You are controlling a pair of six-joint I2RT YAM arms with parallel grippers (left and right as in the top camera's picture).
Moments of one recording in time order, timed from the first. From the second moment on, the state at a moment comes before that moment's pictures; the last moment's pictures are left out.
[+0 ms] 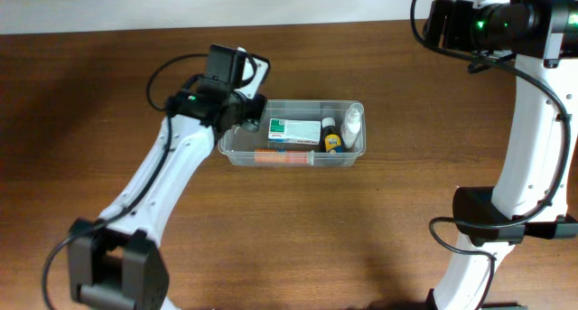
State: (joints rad) left arm -0.34 1.77 1.47 -0.67 0.05 0.10; right arm -0.02 2.08 2.84 -1.69 -0.05 0.15
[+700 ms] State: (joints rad) left arm -0.34 1.97 1.47 -0.71 -0.03 0.11; right arm -0.02 2.08 2.84 -1.69 -0.05 0.15
